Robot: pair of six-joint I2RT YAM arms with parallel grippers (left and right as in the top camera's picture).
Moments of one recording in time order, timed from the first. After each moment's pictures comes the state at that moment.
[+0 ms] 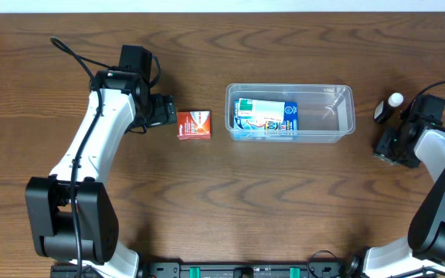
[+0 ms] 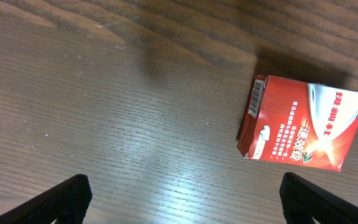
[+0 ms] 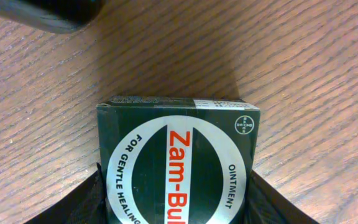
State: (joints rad) left arm -0.11 1.74 1.37 -0.99 -0.04 -0.32; right arm -0.37 1.73 0.94 -0.52 0.05 0.11
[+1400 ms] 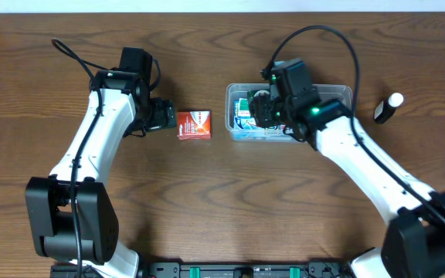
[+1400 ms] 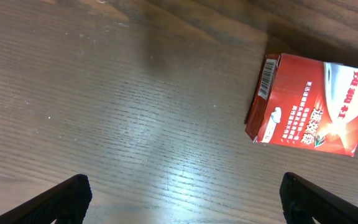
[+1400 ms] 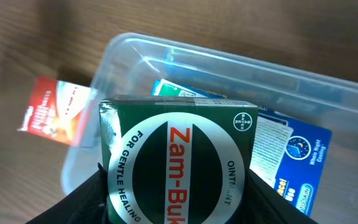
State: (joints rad) left arm -0.11 1.74 1.37 -1.05 -0.04 -0.32; right arm 0.47 1.66 1.22 -0.51 -0.05 0.30
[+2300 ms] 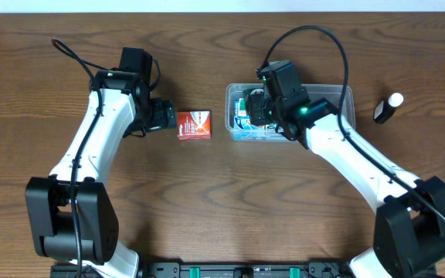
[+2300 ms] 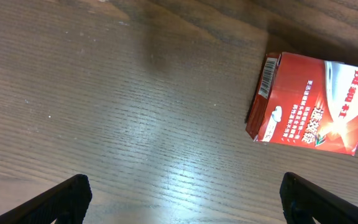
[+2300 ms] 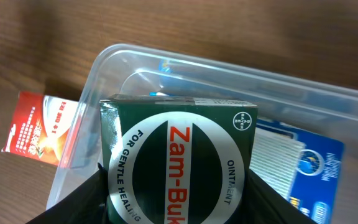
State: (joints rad) left arm -0.11 1.74 1.37 -1.05 -0.04 -0.32; right arm 0.50 1.72 1.23 -0.44 -0.01 0.34
